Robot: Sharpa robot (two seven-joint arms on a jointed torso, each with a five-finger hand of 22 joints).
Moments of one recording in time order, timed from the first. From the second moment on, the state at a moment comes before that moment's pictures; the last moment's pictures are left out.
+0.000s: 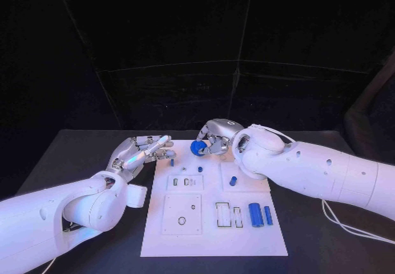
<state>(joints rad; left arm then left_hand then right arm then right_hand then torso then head) 1.22 -0.93 -0.12 1.70 0.03 -0.40 0.56 1.29 0.02 0.06 0.11 0.06 0.93 0.23 0.08 0.07 1.00 0.18 0.09 0.07 1.08 0.13 0.16 0.13 0.17 0.89 0.25 0.24 0.09 1.26 -0.58 0.05 1.38 -1.57 -0.27 -0.23 1.38 -0.04 0.19 0.07 0.23 0.99 0.14 0.15 0.06 1.38 0.03 1.10 1.15 1.47 -0.03 1.47 1.30 0.05 1.45 0.08 1.51 1.31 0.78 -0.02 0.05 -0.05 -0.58</state>
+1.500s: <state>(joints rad) 1.23 -0.93 -0.12 1.70 0.03 -0.40 0.56 1.29 0.02 0.06 0.11 0.06 0.93 0.23 0.08 0.07 1.00 0.18 0.09 0.07 1.08 0.13 0.16 0.13 0.17 0.89 0.25 0.24 0.08 1.24 -0.46 0.02 1.25 -1.71 -0.21 -0.31 1.28 -0.13 0.23 0.14 0.15 0.94 0.15 0.07 0.07 1.33 0.06 0.98 1.07 1.47 -0.02 1.47 1.31 0.05 1.45 0.09 1.51 1.31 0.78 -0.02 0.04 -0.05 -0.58</state>
